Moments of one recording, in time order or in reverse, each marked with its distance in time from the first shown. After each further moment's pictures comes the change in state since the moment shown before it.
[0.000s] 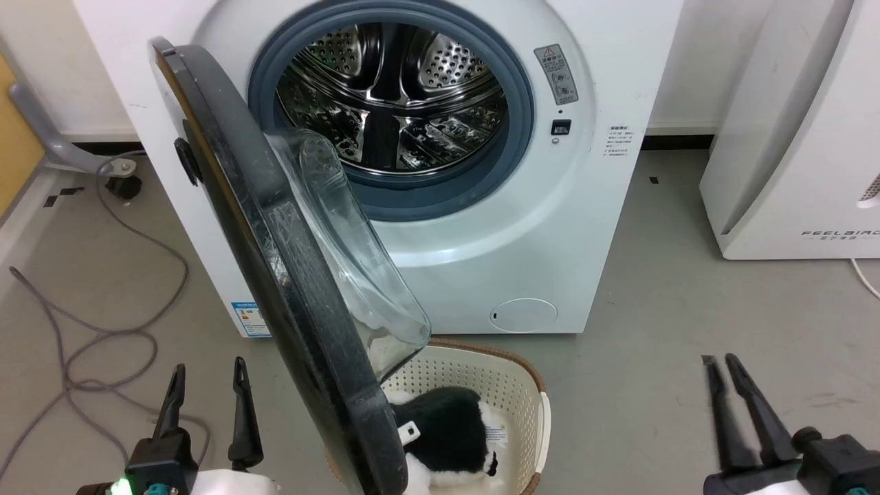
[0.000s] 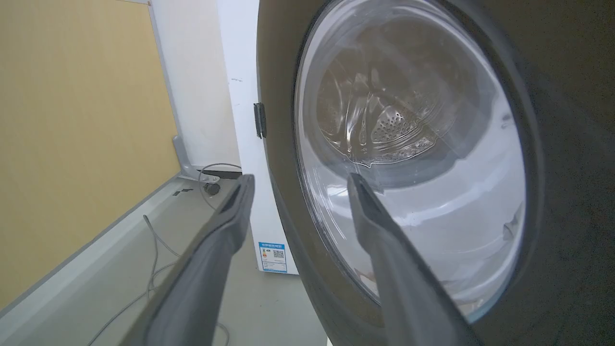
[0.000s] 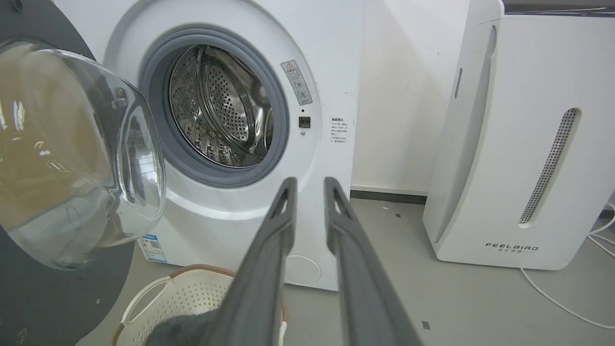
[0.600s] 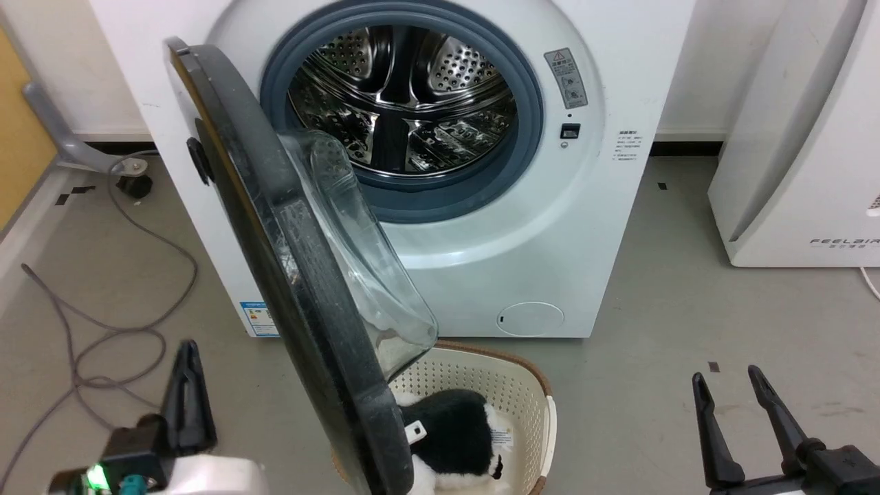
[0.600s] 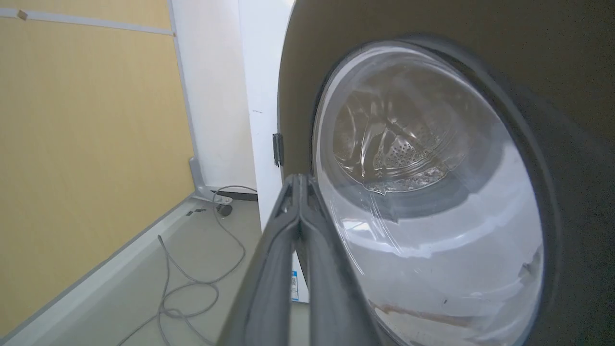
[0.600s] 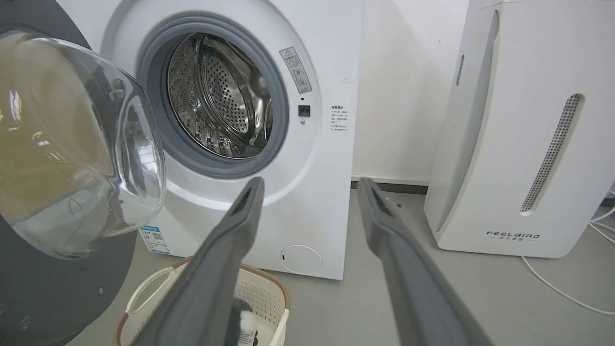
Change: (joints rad) left arm -0.013 0.002 0.027 -0.040 0.003 0.000 0.000; right arm 0.022 0.003 -0.016 0.020 0.002 0.000 0.000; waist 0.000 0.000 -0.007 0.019
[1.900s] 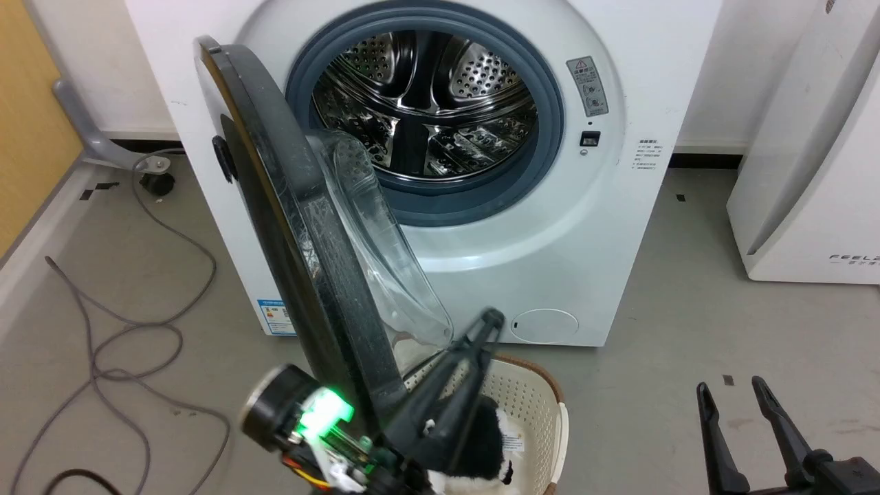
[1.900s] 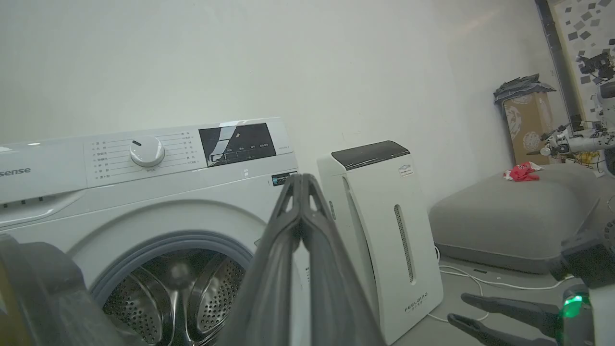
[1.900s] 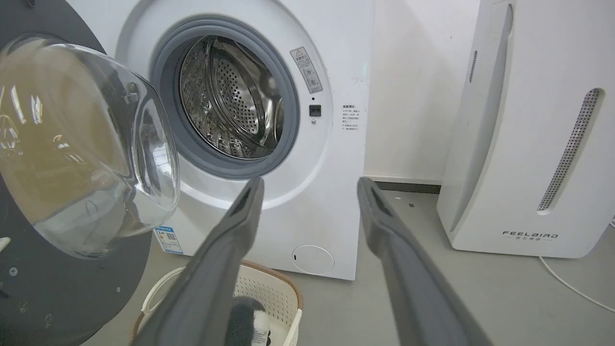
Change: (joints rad) left arm -0.067 0.031 -0.553 -0.487 0.091 -0.182 0.022; right arm 0.031 0.001 -0.008 -0.013 0.027 0.000 0.000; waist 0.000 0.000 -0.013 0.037
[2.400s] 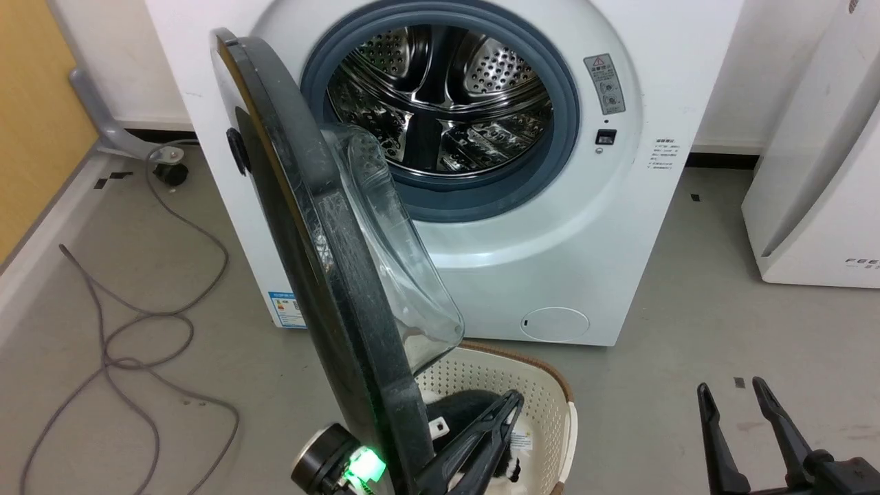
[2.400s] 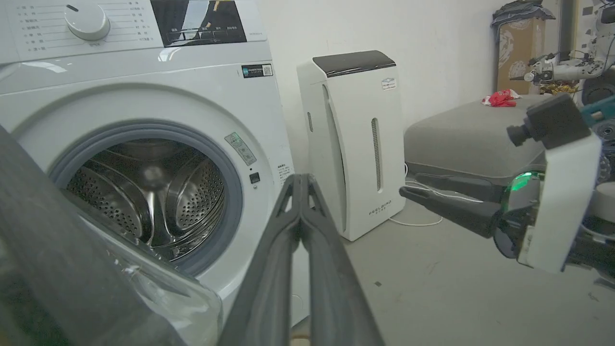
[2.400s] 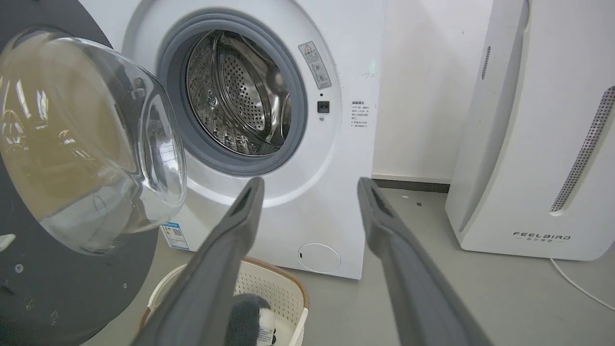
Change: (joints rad) left arm 0.080 0.037 -0.083 0.195 0.004 0.001 0.031; right arm 0.000 0.000 -0.001 0.003 0.001 0.000 0.000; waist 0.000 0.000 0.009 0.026
